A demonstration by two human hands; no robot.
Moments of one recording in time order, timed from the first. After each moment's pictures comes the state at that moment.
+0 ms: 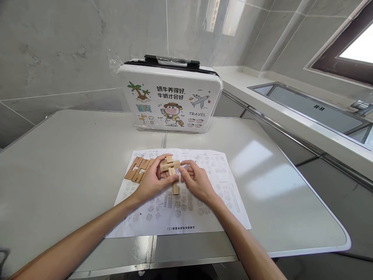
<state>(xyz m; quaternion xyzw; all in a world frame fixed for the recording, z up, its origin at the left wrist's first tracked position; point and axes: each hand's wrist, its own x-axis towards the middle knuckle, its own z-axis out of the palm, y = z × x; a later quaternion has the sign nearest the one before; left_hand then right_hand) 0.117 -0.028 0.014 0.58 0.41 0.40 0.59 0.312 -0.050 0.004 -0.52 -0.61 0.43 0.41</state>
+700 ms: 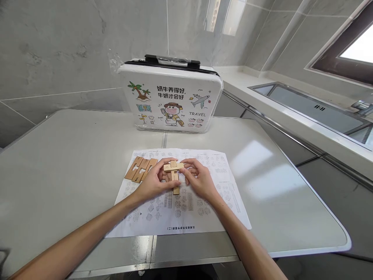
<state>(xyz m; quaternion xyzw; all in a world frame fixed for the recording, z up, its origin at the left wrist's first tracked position) 0.114 -0.025 0.013 0.60 0.38 0.34 0.61 0.319 -0.046 0.000 -0.48 -0.57 0.47 0.47</state>
